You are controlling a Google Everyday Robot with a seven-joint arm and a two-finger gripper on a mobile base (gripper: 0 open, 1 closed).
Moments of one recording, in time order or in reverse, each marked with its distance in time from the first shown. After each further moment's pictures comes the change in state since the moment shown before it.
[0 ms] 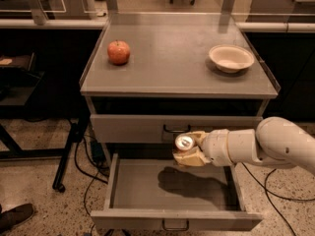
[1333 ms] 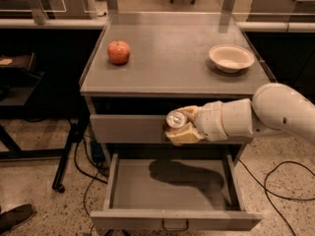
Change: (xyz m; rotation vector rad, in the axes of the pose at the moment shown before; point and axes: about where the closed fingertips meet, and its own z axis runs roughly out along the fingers) arm -0.079 -0.014 -0.014 -0.002 0.006 -0.141
